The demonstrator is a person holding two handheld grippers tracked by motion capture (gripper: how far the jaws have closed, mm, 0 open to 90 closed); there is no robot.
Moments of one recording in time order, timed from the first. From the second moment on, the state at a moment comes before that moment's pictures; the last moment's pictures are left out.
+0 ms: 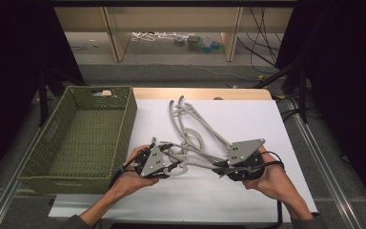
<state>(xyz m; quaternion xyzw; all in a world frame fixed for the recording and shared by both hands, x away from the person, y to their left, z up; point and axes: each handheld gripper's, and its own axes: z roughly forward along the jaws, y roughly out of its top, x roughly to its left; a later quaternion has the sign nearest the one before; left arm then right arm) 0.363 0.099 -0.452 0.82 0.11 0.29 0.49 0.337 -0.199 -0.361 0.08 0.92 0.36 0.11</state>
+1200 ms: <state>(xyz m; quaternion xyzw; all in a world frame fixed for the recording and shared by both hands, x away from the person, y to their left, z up) 0.357 0.091 -0.404 0.89 -0.01 0.26 0.38 0.346 -0.228 -0.335 0.17 0.87 0.43 0.18</state>
